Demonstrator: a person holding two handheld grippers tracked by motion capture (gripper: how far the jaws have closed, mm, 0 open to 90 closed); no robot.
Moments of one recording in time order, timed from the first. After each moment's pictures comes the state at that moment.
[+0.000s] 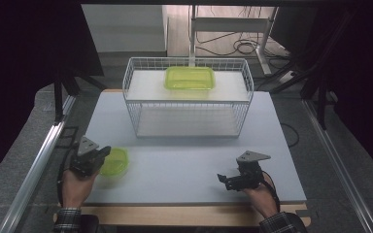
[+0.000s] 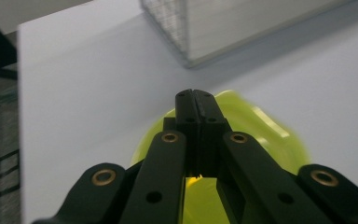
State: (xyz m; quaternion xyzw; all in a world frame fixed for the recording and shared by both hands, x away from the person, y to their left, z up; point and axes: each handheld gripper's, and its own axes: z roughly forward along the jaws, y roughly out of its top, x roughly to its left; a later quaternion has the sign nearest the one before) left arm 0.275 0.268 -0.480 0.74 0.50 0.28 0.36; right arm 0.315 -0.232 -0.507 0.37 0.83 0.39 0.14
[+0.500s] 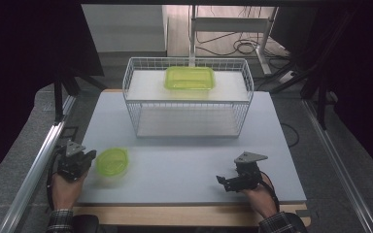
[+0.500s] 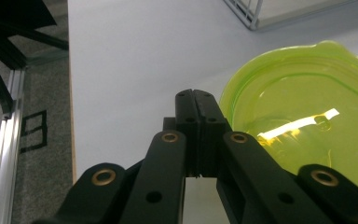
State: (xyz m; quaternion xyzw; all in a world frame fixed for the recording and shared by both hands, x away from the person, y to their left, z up) left arm 0.276 0.299 -0.506 0.72 0.55 0.27 0.32; right arm 0.315 -0.229 -0.512 0.36 0.84 0.38 0.14
